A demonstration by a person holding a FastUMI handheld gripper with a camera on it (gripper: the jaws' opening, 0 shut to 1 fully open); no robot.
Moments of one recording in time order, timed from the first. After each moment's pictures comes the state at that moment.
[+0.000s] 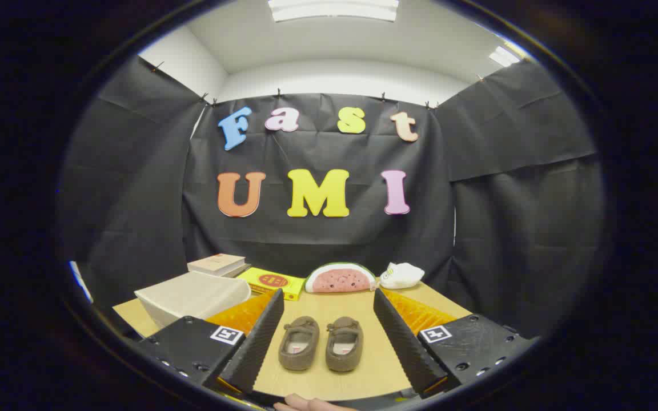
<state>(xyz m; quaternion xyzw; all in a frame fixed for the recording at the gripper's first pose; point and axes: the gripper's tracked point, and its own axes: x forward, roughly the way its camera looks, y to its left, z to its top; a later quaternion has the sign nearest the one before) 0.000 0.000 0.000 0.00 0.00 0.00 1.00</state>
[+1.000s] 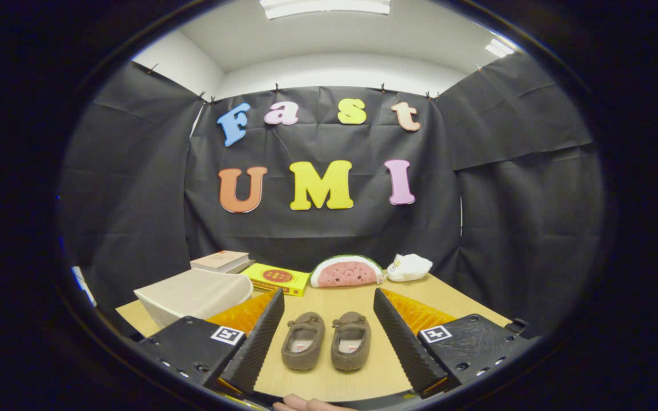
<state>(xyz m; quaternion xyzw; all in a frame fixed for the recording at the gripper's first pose) 0.027 0.004 -0.025 0.02 0.03 0.02 1.00</state>
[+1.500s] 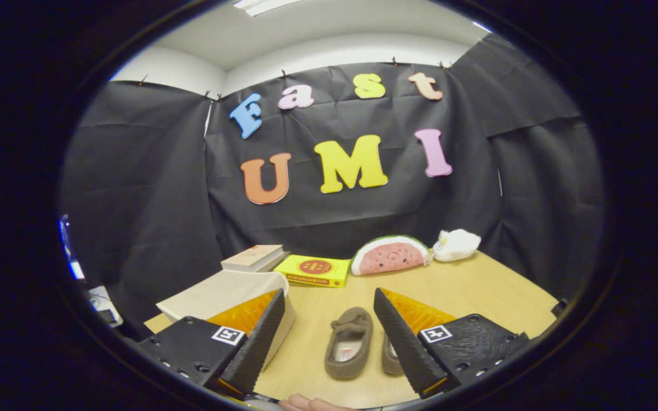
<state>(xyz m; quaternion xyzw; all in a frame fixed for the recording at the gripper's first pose) 0.091 0.063 -0.052 0.08 0.10 0.11 0.99</state>
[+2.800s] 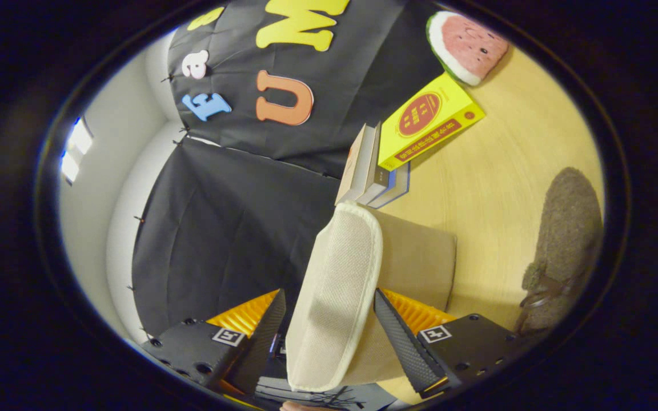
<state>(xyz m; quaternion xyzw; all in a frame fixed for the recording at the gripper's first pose) 0.184 0.222 -0.137 0.44 0.42 0.44 0.66</state>
